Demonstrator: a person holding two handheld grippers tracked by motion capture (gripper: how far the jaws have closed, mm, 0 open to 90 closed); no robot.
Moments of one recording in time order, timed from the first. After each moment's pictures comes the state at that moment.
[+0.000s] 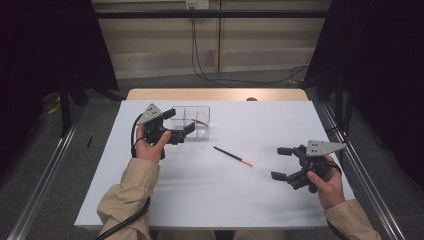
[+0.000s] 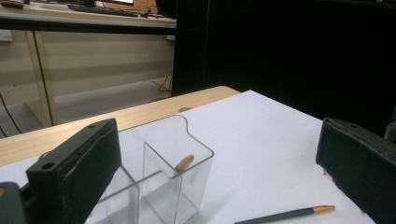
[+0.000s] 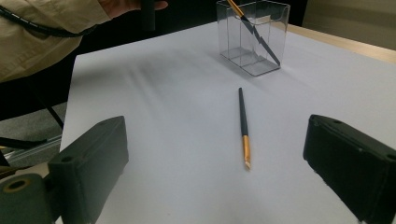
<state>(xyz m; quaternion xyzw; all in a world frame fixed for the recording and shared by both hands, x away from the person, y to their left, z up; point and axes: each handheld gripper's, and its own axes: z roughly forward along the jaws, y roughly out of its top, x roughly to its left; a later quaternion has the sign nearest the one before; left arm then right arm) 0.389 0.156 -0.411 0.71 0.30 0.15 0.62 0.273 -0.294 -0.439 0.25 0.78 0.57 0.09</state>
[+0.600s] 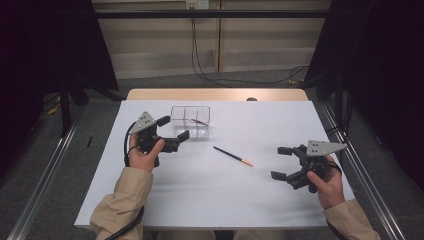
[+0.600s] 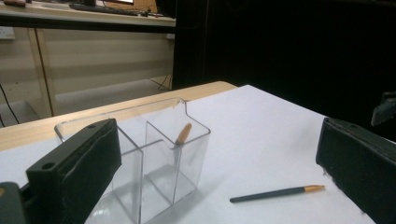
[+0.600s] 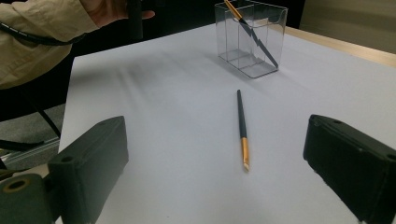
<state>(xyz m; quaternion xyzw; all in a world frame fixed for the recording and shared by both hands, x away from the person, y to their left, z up) 0.370 0.172 -0.420 0.71 0.30 0.15 0.62 0.272 -0.294 -0.437 0.25 0.78 0.57 0.09</state>
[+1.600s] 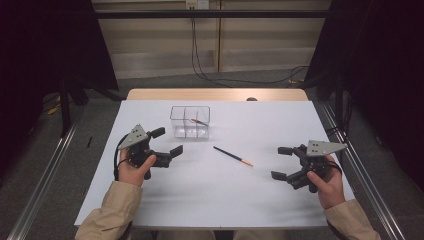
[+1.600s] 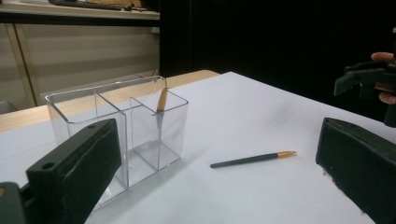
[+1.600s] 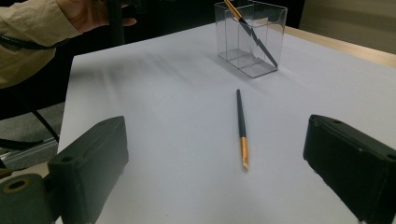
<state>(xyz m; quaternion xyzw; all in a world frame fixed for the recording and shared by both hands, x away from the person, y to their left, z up) 0.339 0.193 -0.428 0.72 0.27 0.14 0.62 0.272 -0.294 -0.437 0.25 0.78 0.57 0.09</state>
